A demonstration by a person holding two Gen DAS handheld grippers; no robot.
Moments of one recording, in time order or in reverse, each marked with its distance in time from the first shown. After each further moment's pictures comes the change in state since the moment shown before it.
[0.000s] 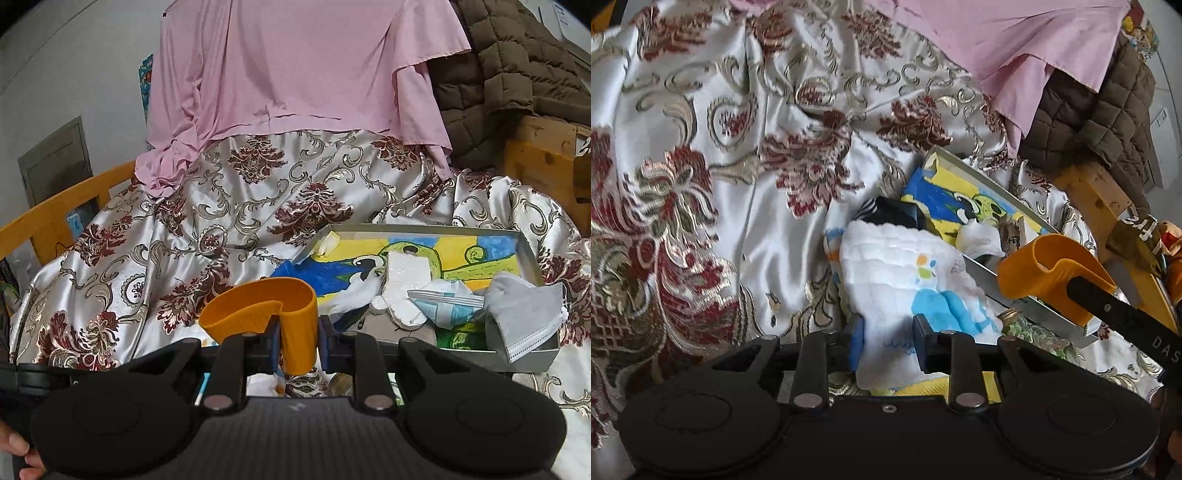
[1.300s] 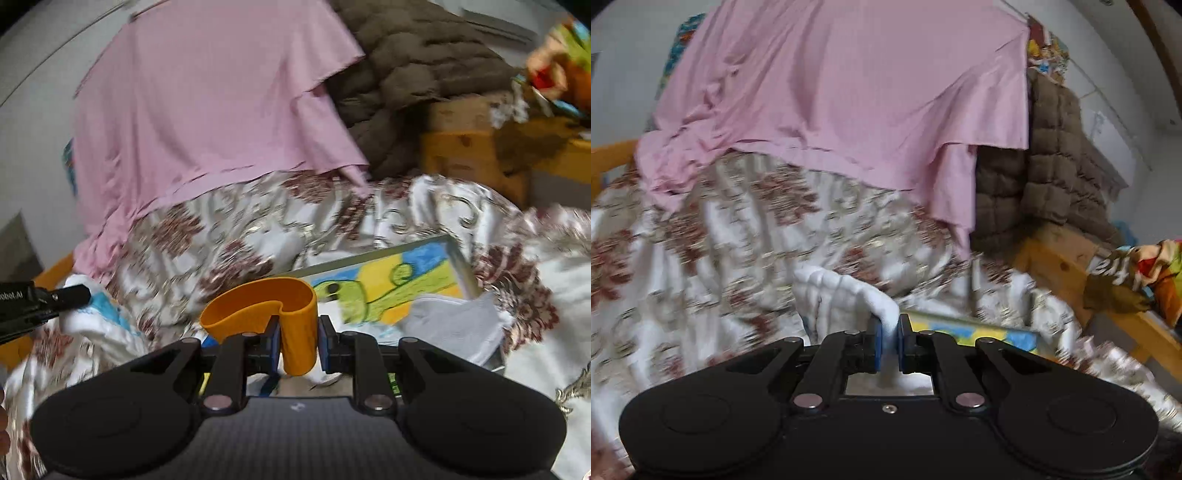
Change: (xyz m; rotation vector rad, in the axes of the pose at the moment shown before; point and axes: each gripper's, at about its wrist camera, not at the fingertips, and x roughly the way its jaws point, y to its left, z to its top) left arm -0.029 -0.124 0.095 0.325 -0.368 -0.010; right arm 0.006 -0.106 0.021 0.322 -0.148 -0.117
